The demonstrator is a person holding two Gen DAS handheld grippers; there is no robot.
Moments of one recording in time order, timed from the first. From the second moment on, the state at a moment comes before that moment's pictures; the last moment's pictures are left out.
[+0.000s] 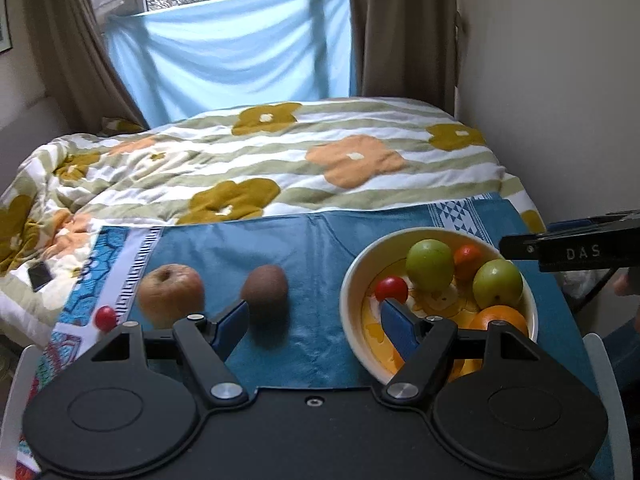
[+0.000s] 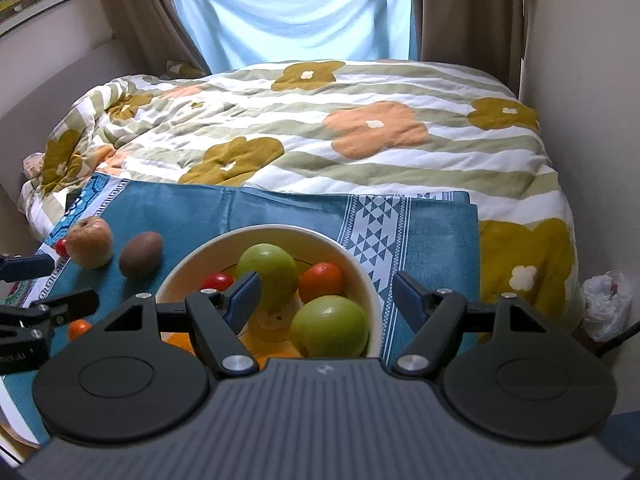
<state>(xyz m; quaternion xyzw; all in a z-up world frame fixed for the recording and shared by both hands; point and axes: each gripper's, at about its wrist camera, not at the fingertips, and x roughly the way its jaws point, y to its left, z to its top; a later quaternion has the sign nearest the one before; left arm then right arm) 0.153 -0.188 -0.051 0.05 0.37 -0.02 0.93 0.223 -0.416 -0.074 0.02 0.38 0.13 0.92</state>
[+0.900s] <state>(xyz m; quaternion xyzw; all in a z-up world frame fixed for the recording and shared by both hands) 0.102 -0.052 -0.028 0.05 0.36 -0.03 0.93 0.126 -0.294 -0.046 0.04 0.39 0.11 0.91</state>
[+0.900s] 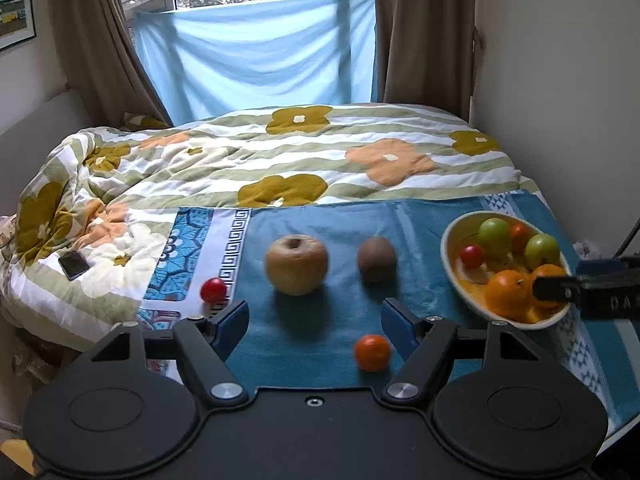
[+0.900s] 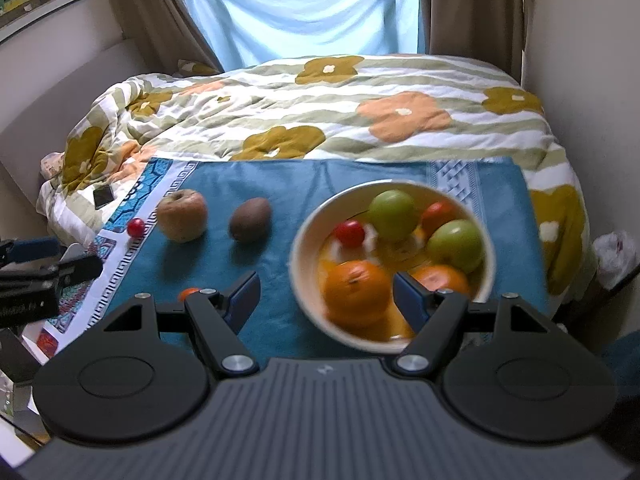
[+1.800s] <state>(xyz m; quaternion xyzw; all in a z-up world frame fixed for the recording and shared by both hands) 0.238 0.007 -0.098 0.13 0.40 -0.19 0.89 0.146 -0.159 -0.124 0.08 0.46 0.03 0.88</state>
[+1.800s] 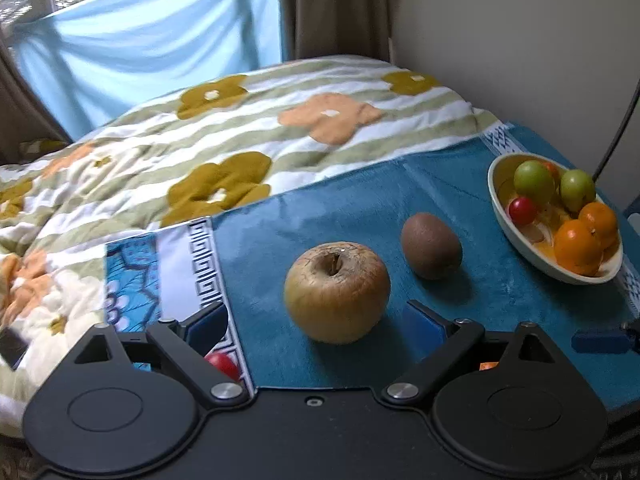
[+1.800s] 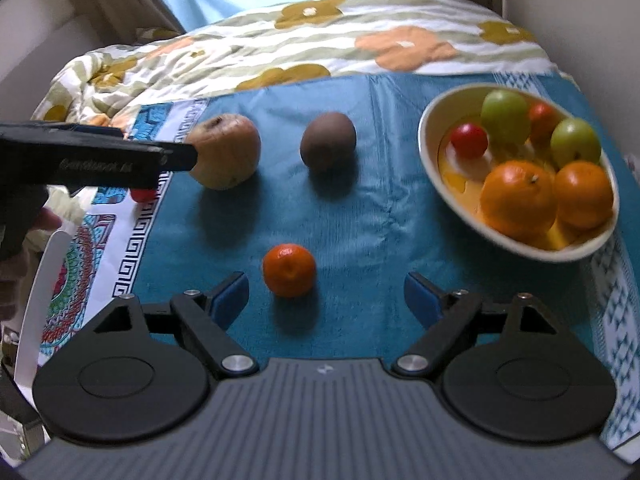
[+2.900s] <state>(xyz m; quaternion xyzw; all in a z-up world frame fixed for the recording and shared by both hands) 0.256 0.007 -0.129 0.15 0.42 -0.24 0.86 0.169 -0.133 -0.147 0.09 0.47 0.03 0.88</state>
